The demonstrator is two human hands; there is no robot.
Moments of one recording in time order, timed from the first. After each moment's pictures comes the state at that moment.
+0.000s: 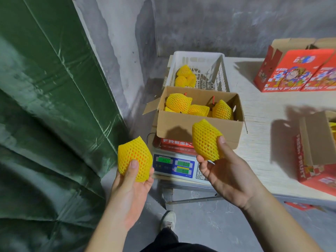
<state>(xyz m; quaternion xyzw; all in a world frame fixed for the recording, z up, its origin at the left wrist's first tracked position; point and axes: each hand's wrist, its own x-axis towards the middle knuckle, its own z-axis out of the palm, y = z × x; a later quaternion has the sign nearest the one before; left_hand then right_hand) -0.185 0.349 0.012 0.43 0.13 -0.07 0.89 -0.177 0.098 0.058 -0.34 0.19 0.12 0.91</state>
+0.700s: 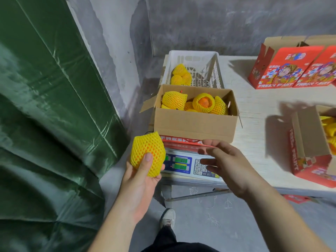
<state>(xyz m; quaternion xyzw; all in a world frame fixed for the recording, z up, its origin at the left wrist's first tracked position) -0.188 0.327 0.030 0.48 0.12 -0.11 0.86 -0.188 0.088 0.061 -0.66 0.21 0.07 0.72</state>
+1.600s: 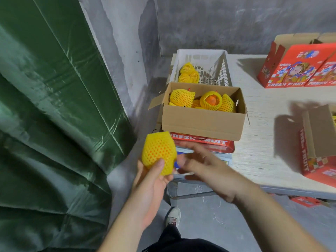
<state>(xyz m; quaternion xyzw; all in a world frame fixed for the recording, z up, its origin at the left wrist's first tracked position) -0.211 0.321 0.033 0.46 0.10 -0.11 0.87 -0.200 0.137 0.069 -0.71 0.00 0.20 0.68</state>
